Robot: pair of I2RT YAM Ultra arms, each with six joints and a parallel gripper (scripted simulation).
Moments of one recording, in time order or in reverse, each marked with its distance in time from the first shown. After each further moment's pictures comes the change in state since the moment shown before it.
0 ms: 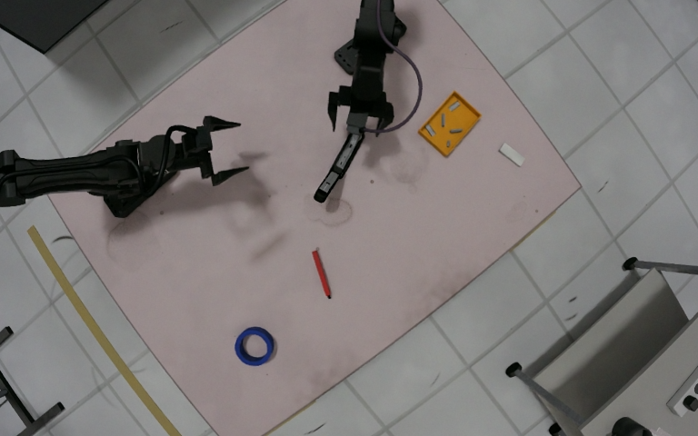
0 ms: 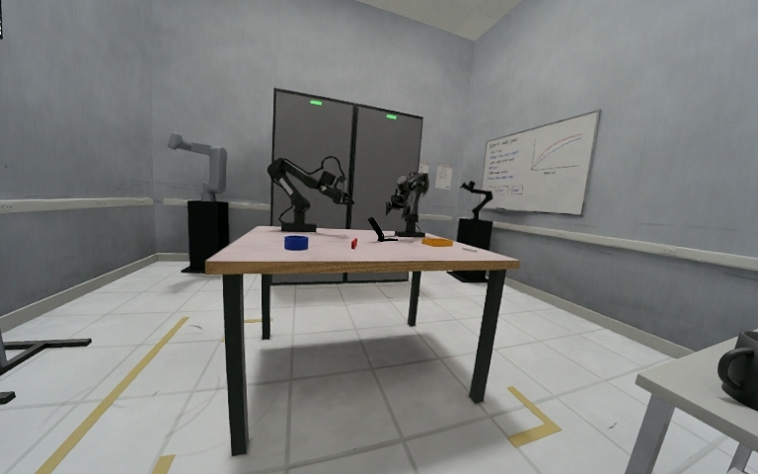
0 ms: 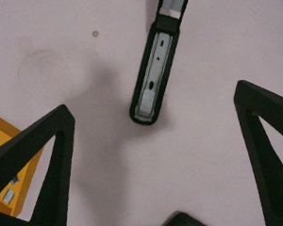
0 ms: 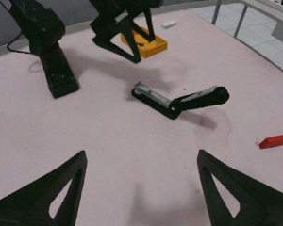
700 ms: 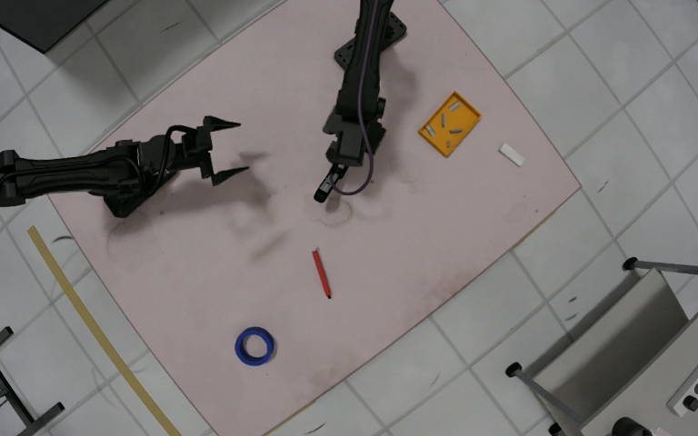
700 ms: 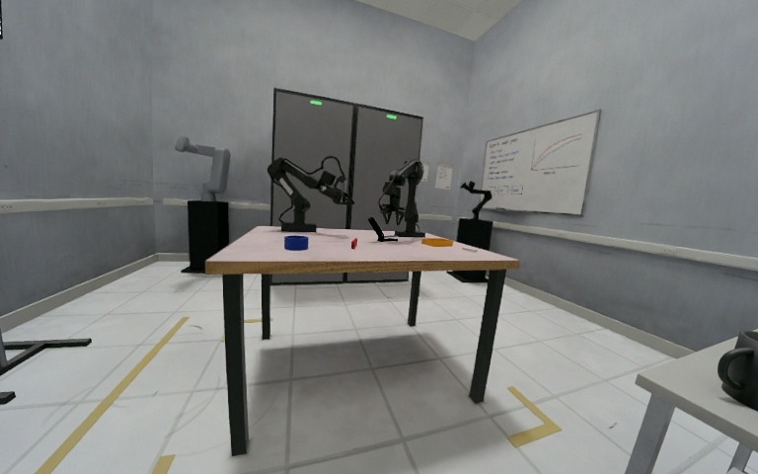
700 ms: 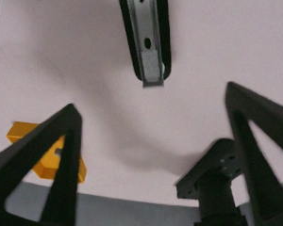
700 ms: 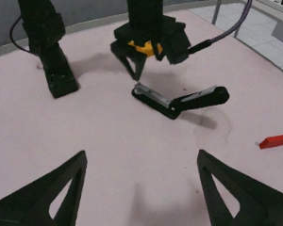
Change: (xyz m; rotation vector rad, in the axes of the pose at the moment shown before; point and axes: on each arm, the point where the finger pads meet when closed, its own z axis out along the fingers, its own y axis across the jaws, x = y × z) left arm 0.020 0.001 0.039 0.029 0.647 0.375; right arm 0.000 0.000 0.000 0.000 0.000 0.000
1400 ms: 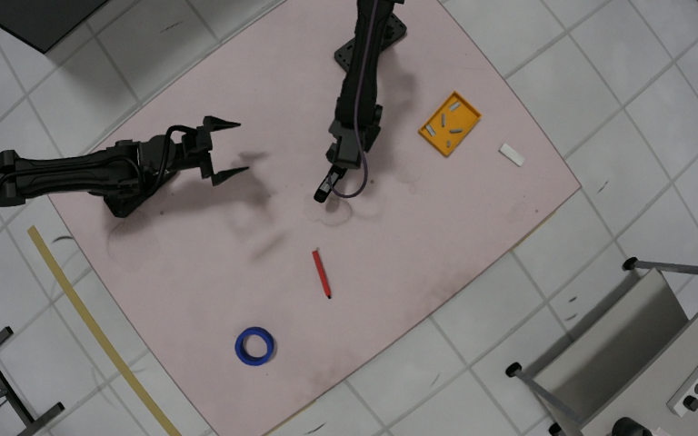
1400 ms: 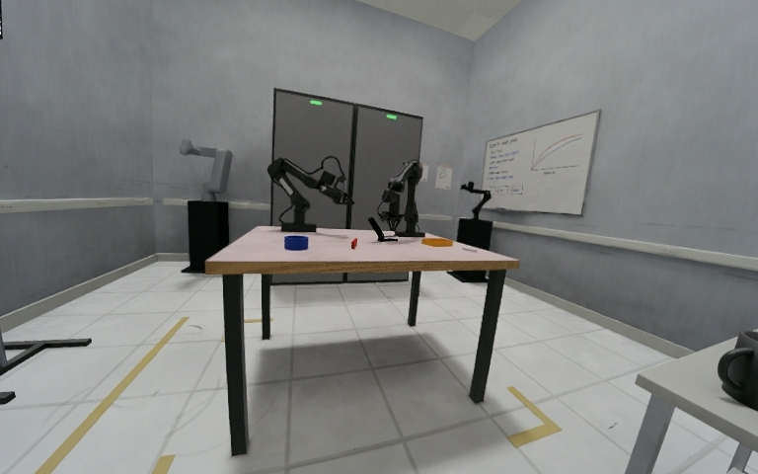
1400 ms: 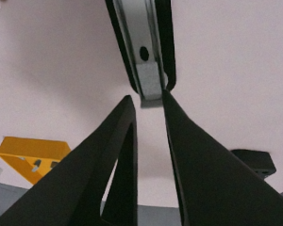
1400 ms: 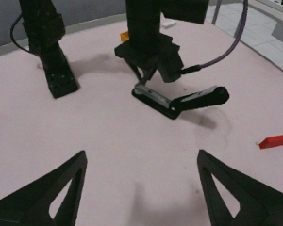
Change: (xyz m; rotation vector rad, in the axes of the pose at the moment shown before) left arm 0.011 -0.001 0.037 -0.008 0.057 0.043; right arm 0.000 0.000 0.000 0.000 0.000 0.000
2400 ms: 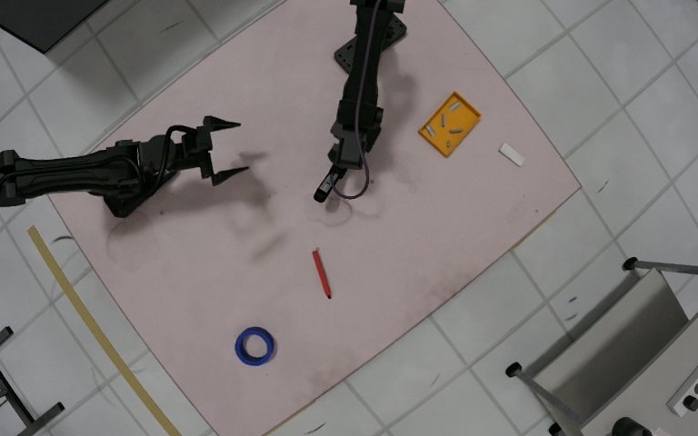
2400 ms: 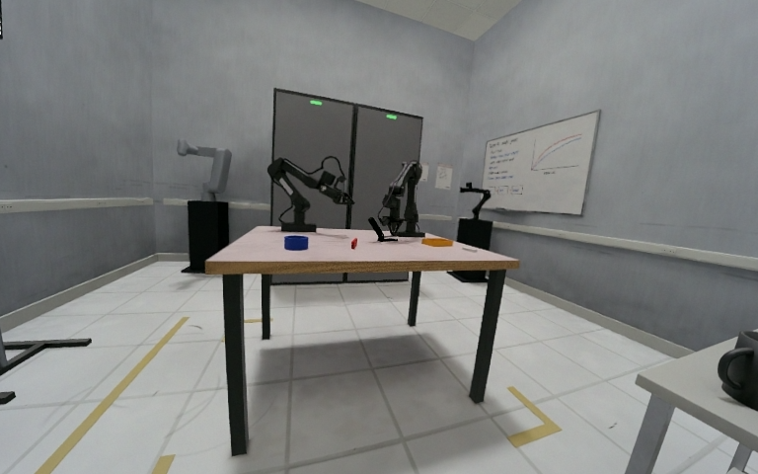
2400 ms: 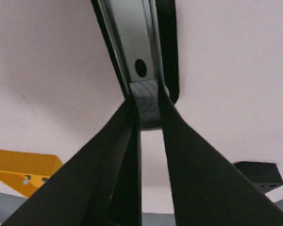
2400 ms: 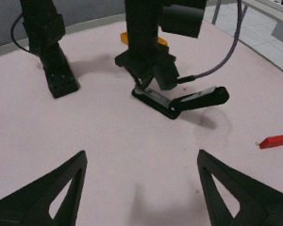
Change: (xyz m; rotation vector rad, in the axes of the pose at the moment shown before) left arm 0.006 0.000 0.025 0.010 0.011 -0.004; right arm 0.000 0.000 0.000 0.000 0.000 0.000
